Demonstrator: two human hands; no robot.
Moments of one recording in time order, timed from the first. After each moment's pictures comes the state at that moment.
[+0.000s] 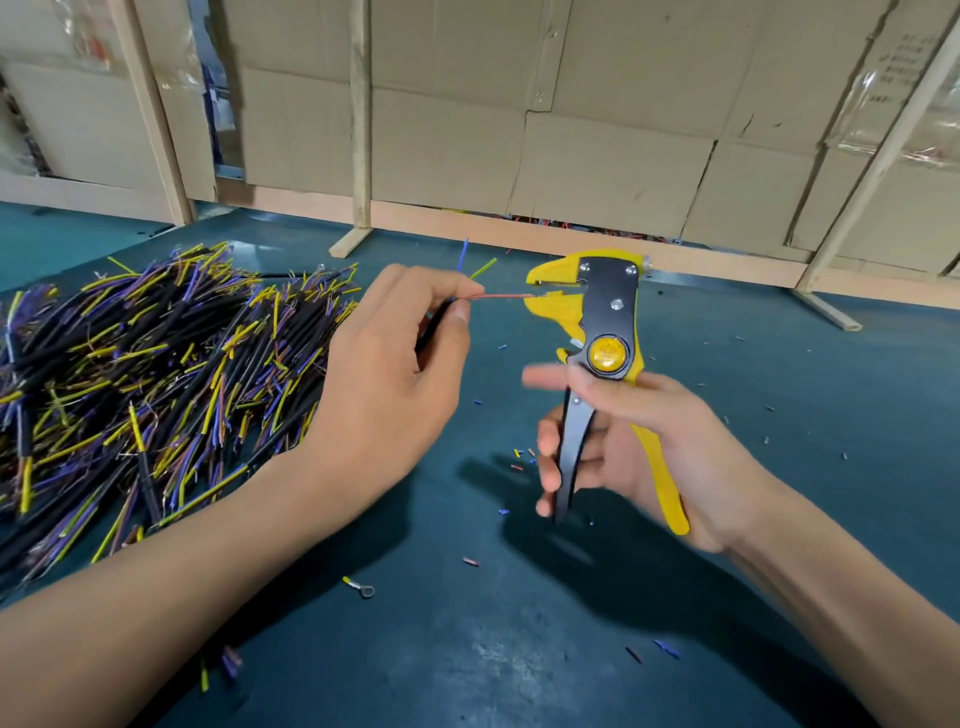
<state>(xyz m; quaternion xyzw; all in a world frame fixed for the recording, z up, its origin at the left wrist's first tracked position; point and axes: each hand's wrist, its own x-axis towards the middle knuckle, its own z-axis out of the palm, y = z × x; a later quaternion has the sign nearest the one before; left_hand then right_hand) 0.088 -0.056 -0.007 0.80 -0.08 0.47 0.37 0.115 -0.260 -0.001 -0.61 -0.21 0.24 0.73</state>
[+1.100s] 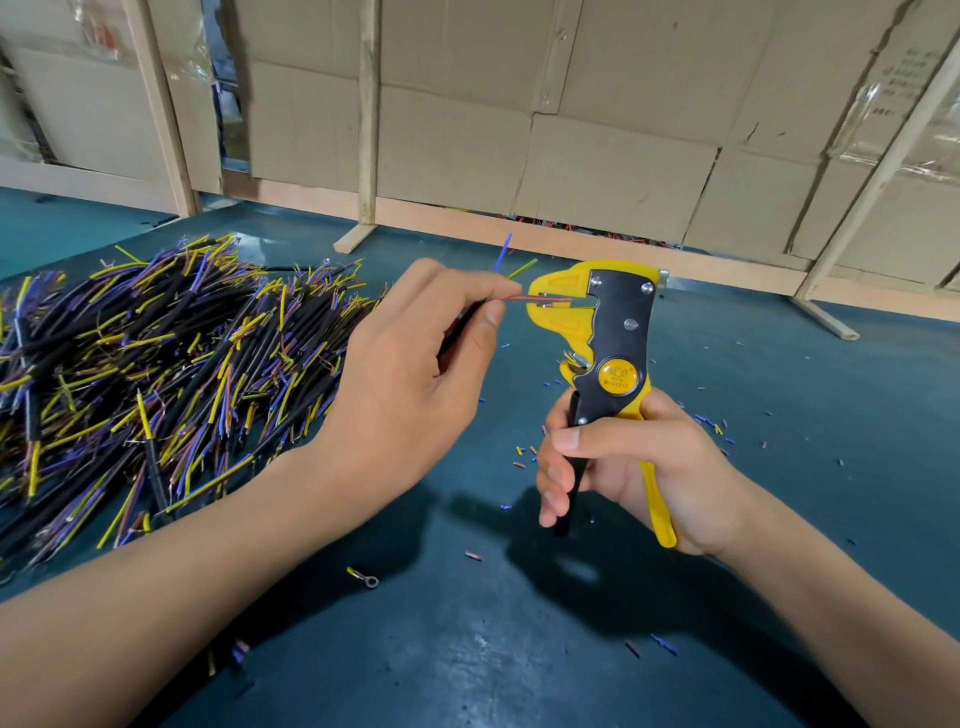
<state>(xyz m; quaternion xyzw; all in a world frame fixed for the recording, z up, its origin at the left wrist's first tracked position) 0.079 -0.062 -0.003 0.79 -0.14 0.48 0.35 0.118 -0.258 -0.015 -0.61 -0.32 0.24 0.69</state>
